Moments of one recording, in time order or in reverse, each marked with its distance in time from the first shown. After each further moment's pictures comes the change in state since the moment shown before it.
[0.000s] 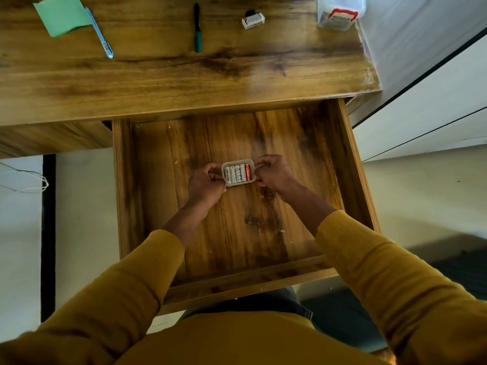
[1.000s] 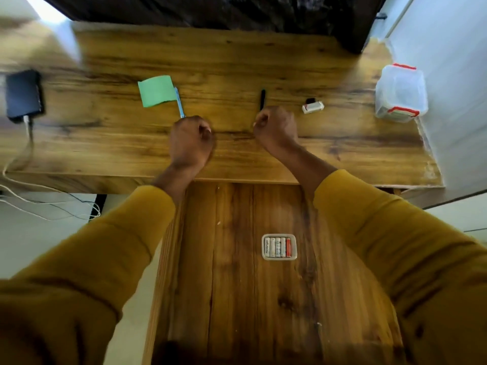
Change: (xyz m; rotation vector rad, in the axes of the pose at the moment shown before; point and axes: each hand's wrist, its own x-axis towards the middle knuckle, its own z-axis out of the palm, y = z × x) left_hand 0.135 0.149 -0.165 0.500 0.546 0.579; right_hand 0.101 -0.257 0.032 -0.377 0.262 -0.666
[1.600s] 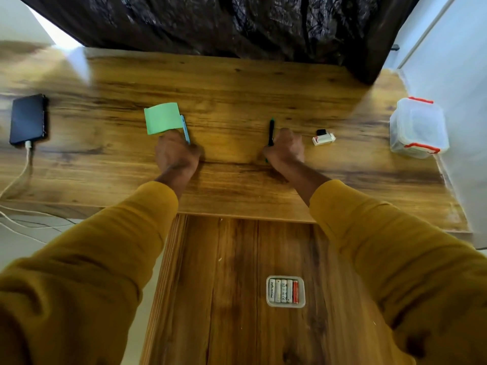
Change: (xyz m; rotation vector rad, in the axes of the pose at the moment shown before) left_hand 0.081 -0.038 0.021 0.084 0.074 -0.467; right_hand 0.064 0.009 0.016 -0.056 -0.048 0.219
